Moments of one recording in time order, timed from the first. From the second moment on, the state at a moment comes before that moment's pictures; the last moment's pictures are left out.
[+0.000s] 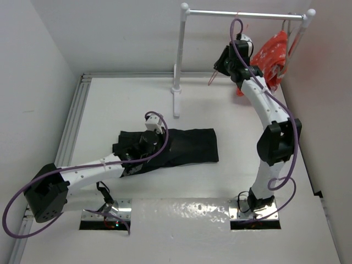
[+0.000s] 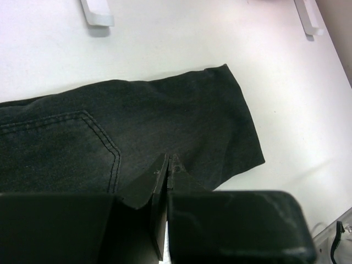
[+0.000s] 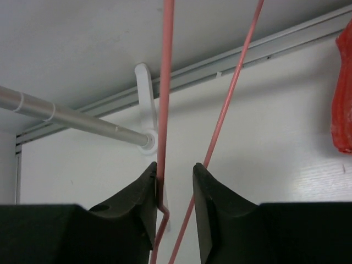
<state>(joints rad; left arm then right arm) -0.86 1.18 0.59 0.19 -0.34 -0.60 0.23 1.89 1.84 -0.38 0.16 0.54</state>
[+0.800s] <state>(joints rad) -0.87 1.20 0.59 0.20 -0.31 -0.60 0.22 1.61 1.61 -0.29 0.03 0.41</state>
